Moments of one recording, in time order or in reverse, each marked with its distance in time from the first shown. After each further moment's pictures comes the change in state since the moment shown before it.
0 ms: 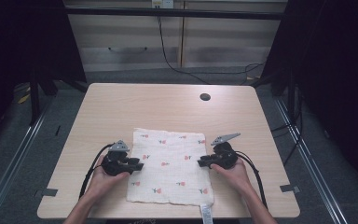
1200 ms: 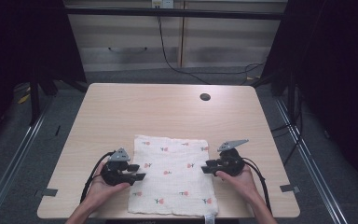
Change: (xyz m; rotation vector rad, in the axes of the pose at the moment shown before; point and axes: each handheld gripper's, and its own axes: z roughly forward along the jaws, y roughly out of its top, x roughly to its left) left arm -0.026 -0.010 -0.012 -0.007 -0.025 0.040; right arm 0.009 -0.017 -0.020 -0.032 0.005 0.006
